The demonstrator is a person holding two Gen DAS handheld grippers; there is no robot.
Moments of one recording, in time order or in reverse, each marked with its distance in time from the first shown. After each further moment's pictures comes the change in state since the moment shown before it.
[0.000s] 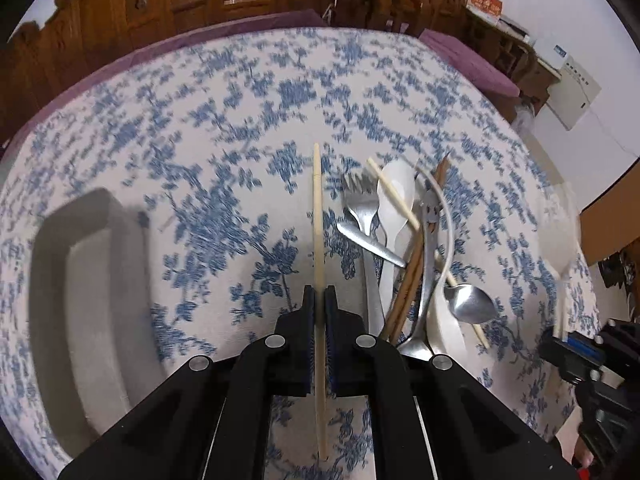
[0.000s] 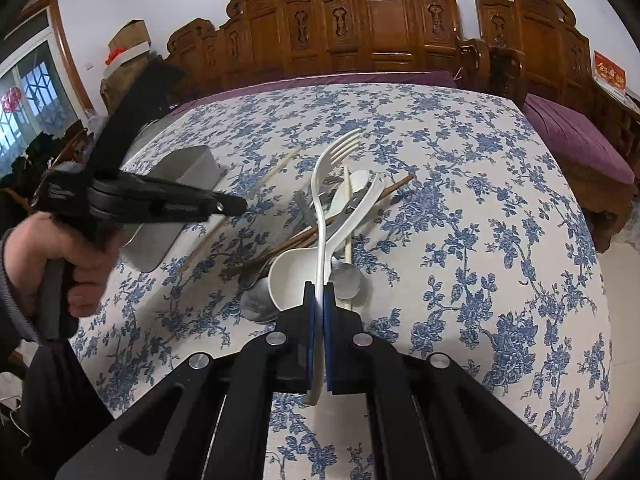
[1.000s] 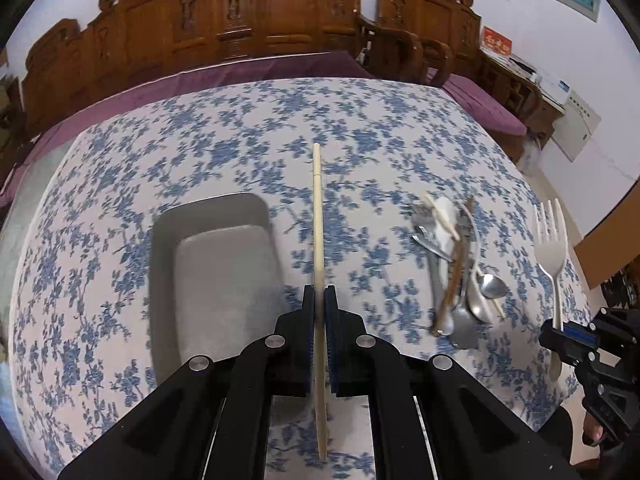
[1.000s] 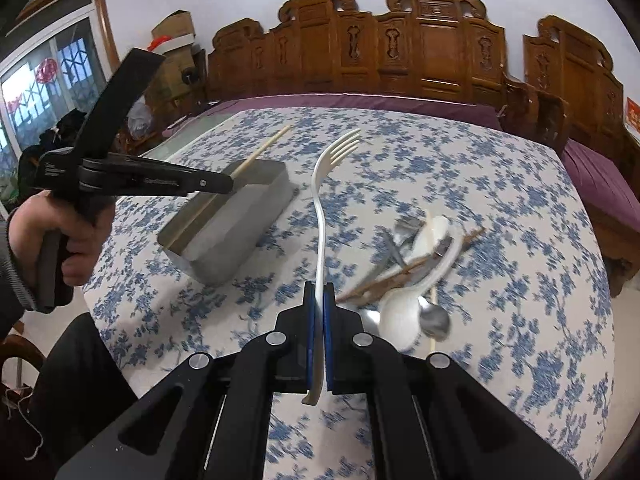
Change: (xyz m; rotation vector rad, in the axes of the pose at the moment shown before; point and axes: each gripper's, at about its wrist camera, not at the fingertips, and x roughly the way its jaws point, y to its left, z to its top) left arm -0.086 0.091 -0.030 -0.052 -0.117 0.036; right arm -0.015 0.086 0.023 -0.131 -0.041 0.069
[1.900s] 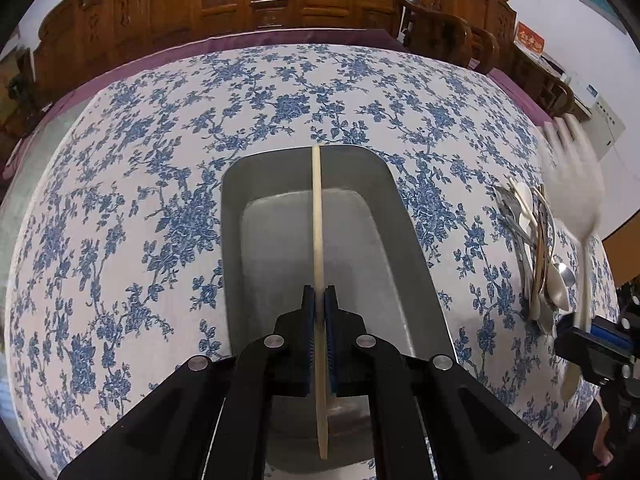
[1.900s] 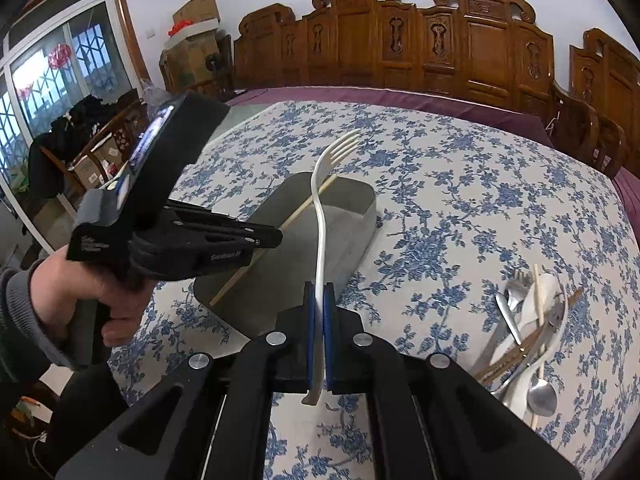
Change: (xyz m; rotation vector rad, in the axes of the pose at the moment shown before) left arm 0.042 0.087 -0.018 -0.049 0.071 0.032; right arm 0.087 0.089 0.060 -0.043 0.039 0.064
